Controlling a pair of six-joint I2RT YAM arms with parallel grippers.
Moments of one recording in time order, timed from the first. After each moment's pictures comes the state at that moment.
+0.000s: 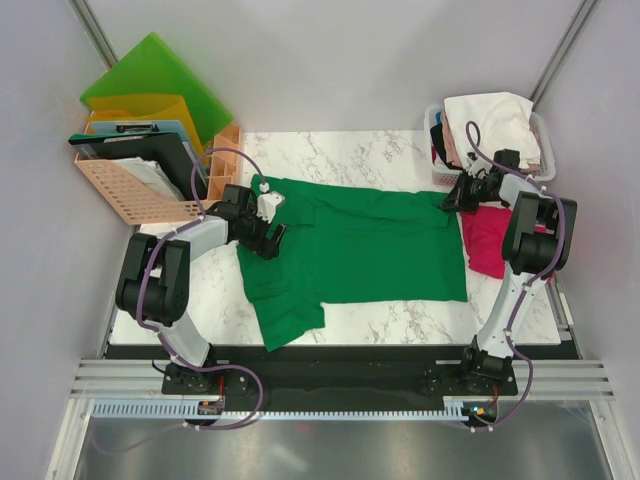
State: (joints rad) left arm -0.21 1.71 0.96 -0.27 0.30 0.38; right arm -0.25 2.15 1.53 -0.48 -0.69 0.04
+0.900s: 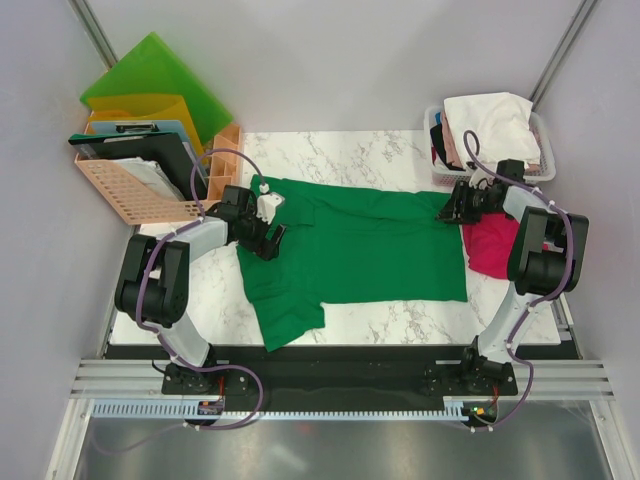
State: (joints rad) left arm -0.21 1.70 0.95 -0.27 0.30 0.38; right arm -0.25 1.93 1.29 -0.48 -0.70 -0.05
